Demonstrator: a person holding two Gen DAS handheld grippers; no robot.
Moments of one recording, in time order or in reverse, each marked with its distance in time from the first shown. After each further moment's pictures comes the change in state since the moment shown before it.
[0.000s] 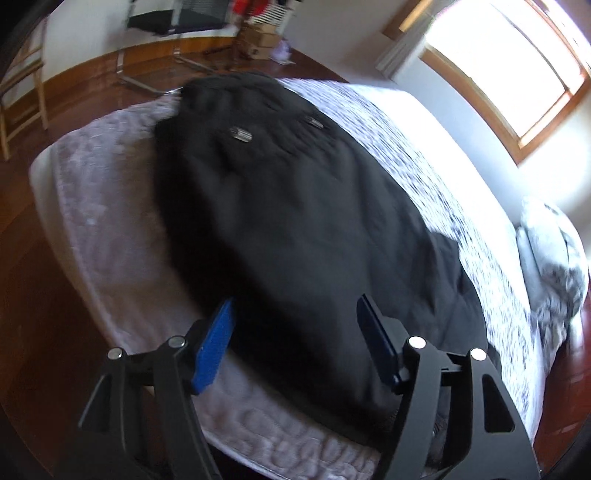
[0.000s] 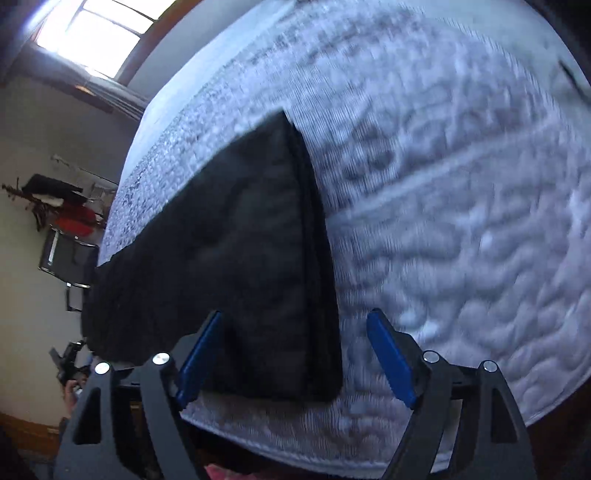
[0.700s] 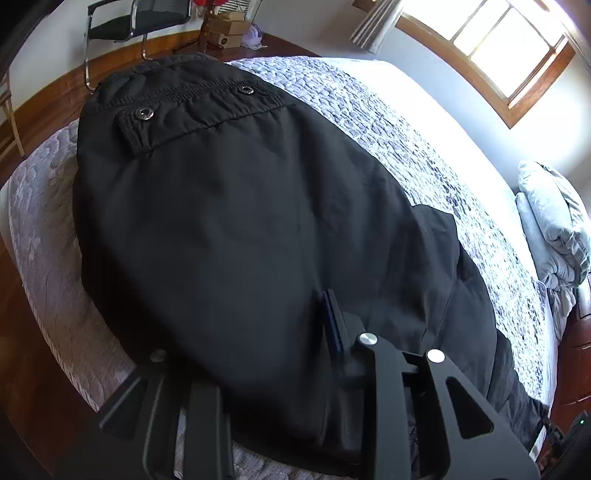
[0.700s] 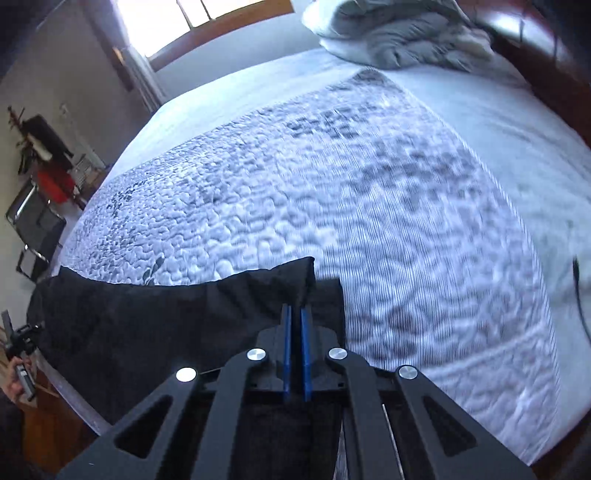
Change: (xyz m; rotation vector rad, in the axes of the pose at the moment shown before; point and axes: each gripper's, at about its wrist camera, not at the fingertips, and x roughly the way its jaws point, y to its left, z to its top) left arm 0.044 -0.059 -0.003 0.139 0.078 -0.008; right arm 0.001 0.102 0.097 -0.356 -0.196 -0.276
